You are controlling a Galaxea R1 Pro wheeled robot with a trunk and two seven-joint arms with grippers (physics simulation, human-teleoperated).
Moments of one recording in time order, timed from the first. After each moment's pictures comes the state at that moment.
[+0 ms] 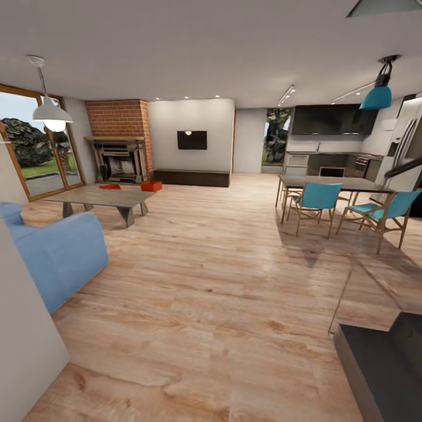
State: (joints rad) left arm 0.00 0.00 0.01 -0.07 0.20 -0.01 0.01; right arm -0.13 -0.03 0.67 0.03 -0.45 -0.18 0.03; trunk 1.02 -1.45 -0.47
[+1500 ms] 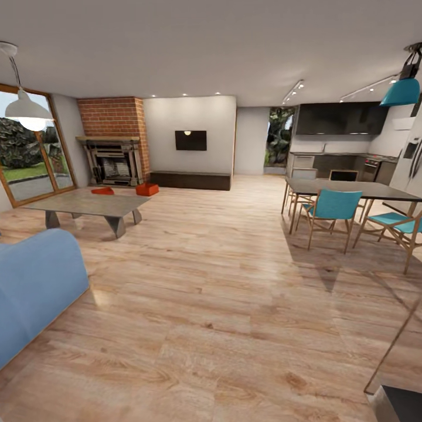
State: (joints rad) left arm 0.00 0.00 0.01 -0.07 0.20 -0.01 0.01; right arm -0.13 -0.03 0.67 0.03 -0.45 -0.18 0.03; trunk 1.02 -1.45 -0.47
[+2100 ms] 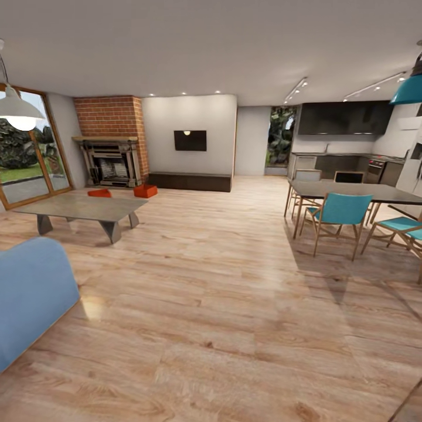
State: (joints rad) left arm 0.00 0.00 0.01 -0.07 0.20 -0.01 0.01; right arm -0.13 -0.03 0.67 0.03 -0.45 -0.18 0.03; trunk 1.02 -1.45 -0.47
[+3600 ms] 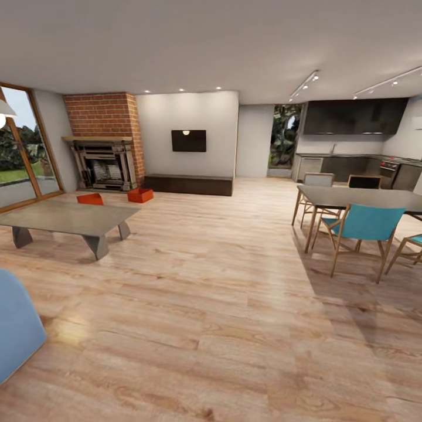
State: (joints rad) left arm 0.00 0.00 0.01 -0.07 0.20 -0.01 0.01; right arm -0.13 -0.03 0.67 0.03 -0.45 -0.18 0.03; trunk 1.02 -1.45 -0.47
